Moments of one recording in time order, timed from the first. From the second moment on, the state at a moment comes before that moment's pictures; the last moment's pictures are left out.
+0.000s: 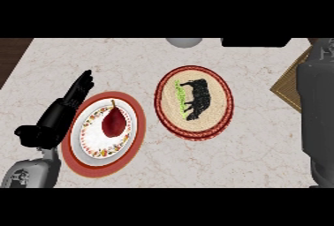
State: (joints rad) left arm -0.17 0.18 0.05 -1.59 -0.07 -0.22 0.01; right arm -0.90 -0.25 -0.19 -1.44 1.16 -0.22 0.97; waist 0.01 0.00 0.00
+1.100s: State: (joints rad) left arm -0.17 0.18 0.07 -1.59 -0.07 -0.23 0.01; right arm -0.76 -0.49 -0.45 -1.07 0.91 -0.48 0.59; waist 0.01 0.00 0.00
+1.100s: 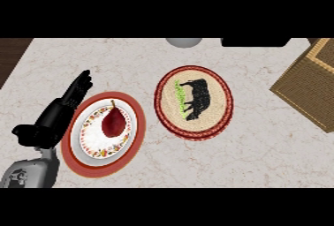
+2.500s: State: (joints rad) left arm -0.19 0.17 0.09 -1.57 -0.08 -0.24 0.02; right arm -0.78 -0.65 -0.62 -0.84 0.50 -0.69 0.15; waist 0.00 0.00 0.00
